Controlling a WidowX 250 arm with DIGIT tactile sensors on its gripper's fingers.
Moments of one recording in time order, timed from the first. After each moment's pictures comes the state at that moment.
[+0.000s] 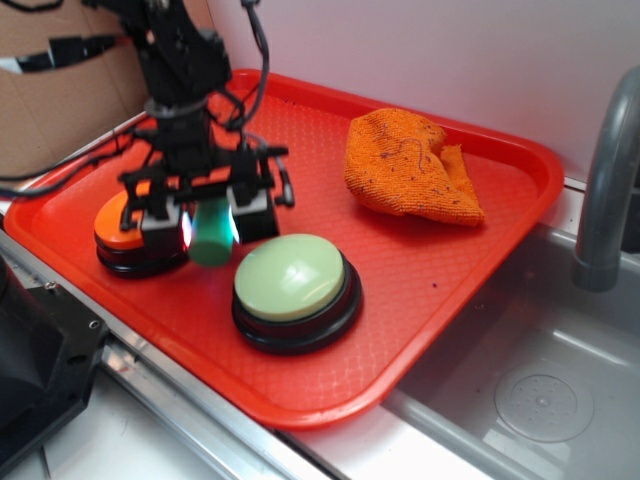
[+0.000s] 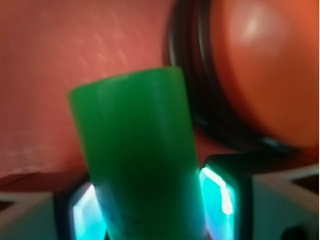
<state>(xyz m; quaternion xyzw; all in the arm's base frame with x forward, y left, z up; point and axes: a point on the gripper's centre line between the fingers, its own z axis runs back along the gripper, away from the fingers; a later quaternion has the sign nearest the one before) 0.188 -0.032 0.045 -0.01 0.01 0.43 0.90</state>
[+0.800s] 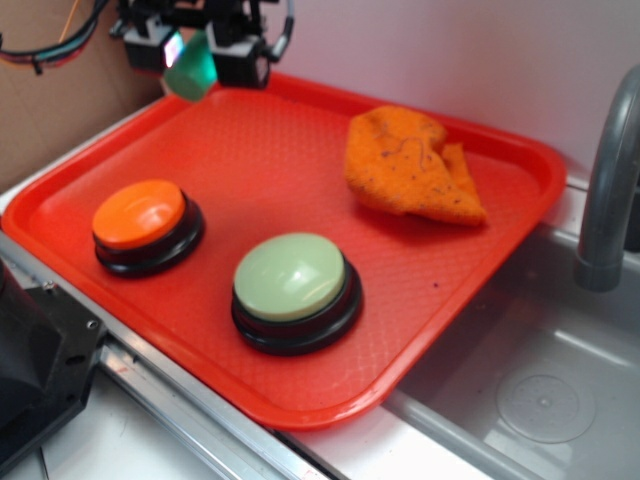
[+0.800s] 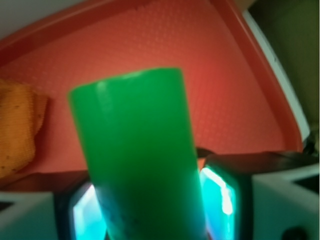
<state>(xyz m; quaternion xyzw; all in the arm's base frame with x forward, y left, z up) 0.232 0.003 0.142 0.07 -0.04 0.23 0.97</state>
